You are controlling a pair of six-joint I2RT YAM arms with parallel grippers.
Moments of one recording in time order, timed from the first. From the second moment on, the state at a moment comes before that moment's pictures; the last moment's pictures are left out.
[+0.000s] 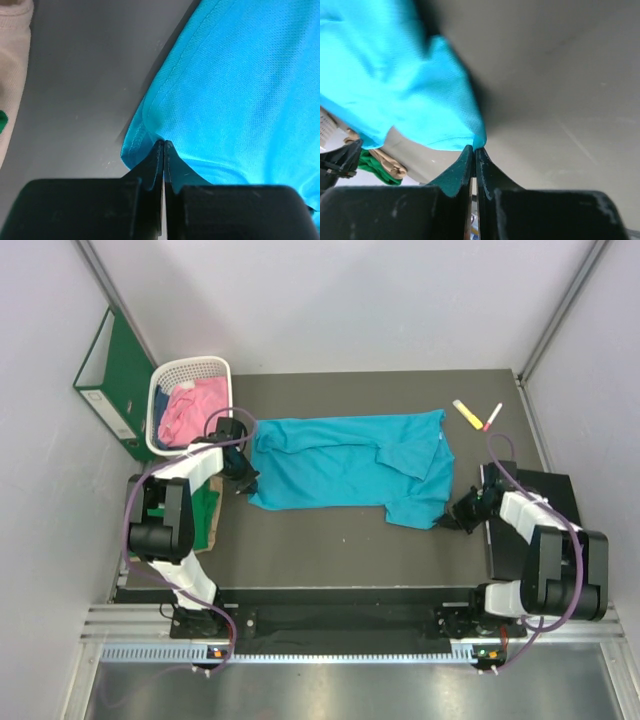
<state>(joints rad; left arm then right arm) -0.11 1.73 1.12 -0.61 0.04 -0.74 -0.14 1.37 0.61 -0.51 -0.44 0.84</state>
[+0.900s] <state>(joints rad) -0.06 1.89 1.58 -0.69 0.09 -0.71 -0.14 1.64 1.20 -0.43 -0.49 0.60</state>
